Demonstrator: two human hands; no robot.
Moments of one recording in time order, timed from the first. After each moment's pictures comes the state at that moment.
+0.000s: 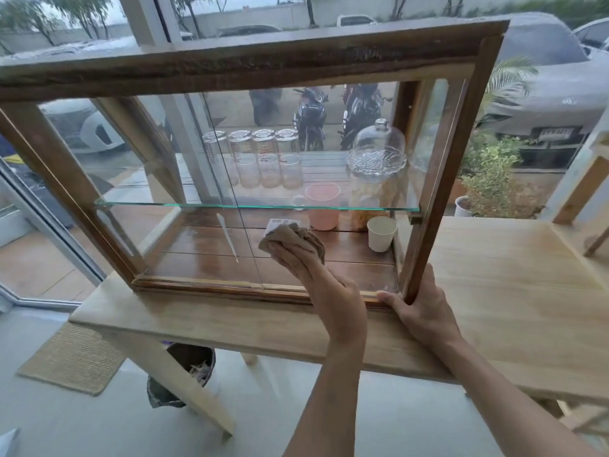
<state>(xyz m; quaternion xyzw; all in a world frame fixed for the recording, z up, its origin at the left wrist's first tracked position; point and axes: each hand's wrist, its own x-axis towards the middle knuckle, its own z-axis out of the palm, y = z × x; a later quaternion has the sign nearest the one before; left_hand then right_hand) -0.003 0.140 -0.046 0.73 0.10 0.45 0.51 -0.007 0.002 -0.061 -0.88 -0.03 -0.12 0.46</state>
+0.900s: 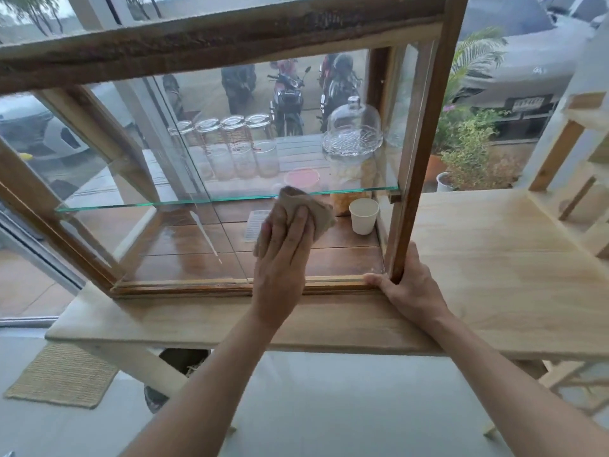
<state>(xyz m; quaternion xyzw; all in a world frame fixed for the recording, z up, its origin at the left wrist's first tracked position) 0.024 0.235 -0.053 0.82 -0.25 0.50 0.09 -0.007 -0.001 -0.065 -0.88 -0.03 -0.11 0.47</state>
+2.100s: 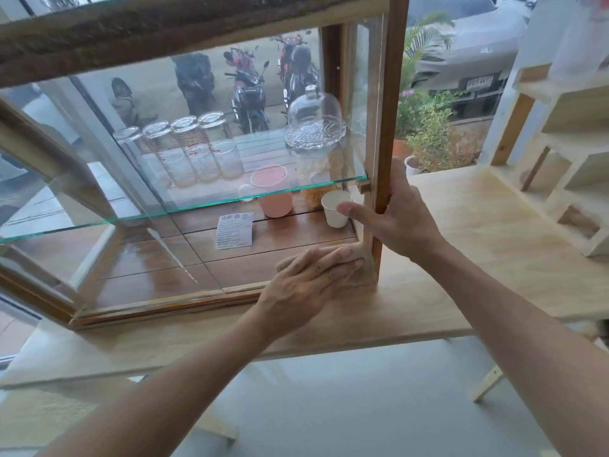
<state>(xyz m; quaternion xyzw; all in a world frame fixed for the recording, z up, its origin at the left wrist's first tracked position) 0.011 0.211 -0.060 0.79 -0.52 0.33 -0.06 0.015 -0.005 0.027 -0.83 -0.09 -0.23 0.49</state>
